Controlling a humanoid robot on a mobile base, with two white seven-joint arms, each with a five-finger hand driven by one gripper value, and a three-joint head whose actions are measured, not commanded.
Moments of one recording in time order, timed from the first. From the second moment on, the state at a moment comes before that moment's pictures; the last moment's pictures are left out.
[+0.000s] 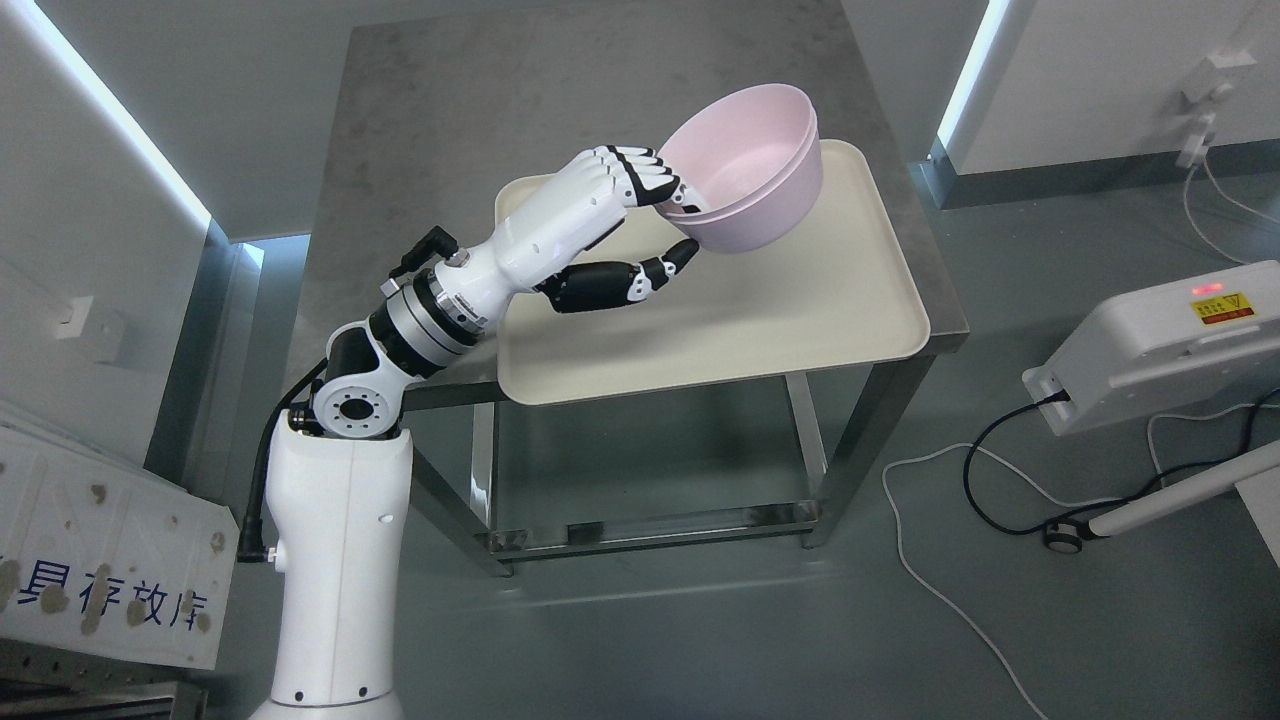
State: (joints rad) left arm -0.55 0.00 0.01 -1.49 -0.31 -0.78 -0.72; right arm 0.05 0.00 -0.09 -0.20 -0.09 0.01 0.06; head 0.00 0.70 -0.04
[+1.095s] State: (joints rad) left arm -0.41 0.00 0.06 -1.54 -0.21 -0.79 -0.77; right arm 0.05 0.00 -0.09 -0.20 -0.09 0.01 0.06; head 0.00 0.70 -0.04
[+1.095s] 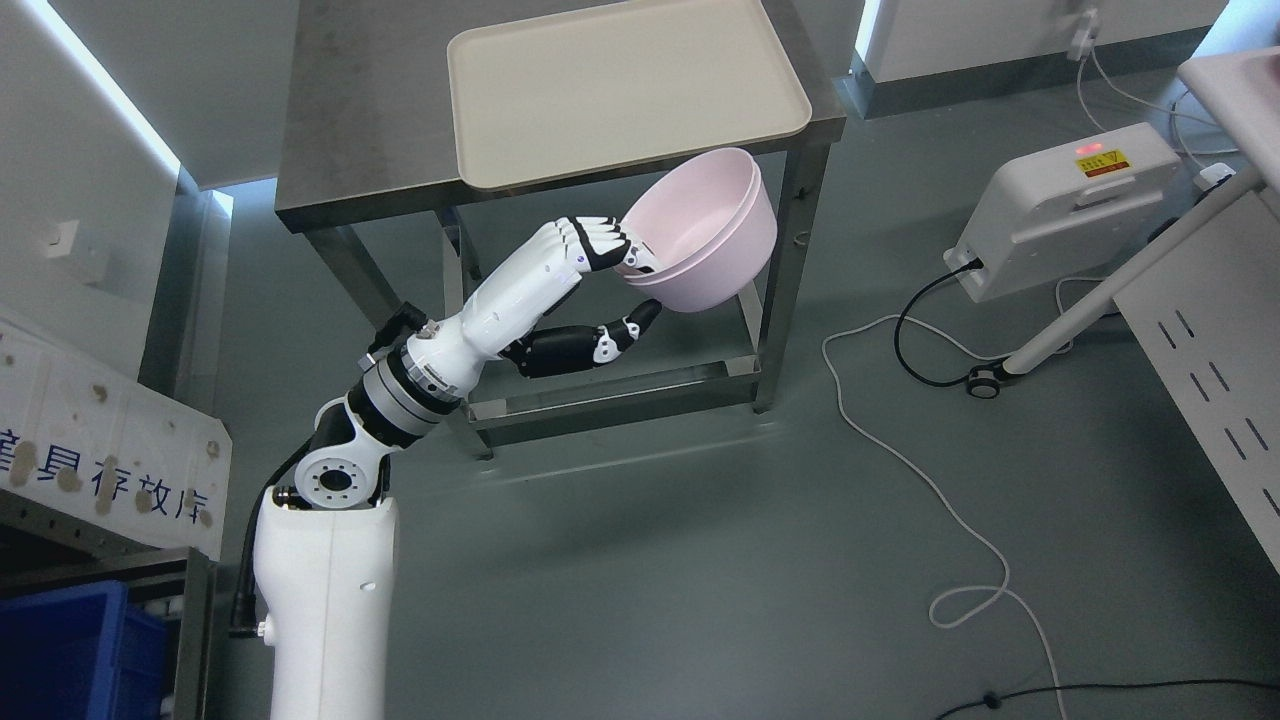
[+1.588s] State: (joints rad) left arm -0.41 0.00 0.08 -1.57 -0.21 -0.79 -0.77; right arm 0.05 0.00 -0.09 -0.20 -0.09 0.01 0.06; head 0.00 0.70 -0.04
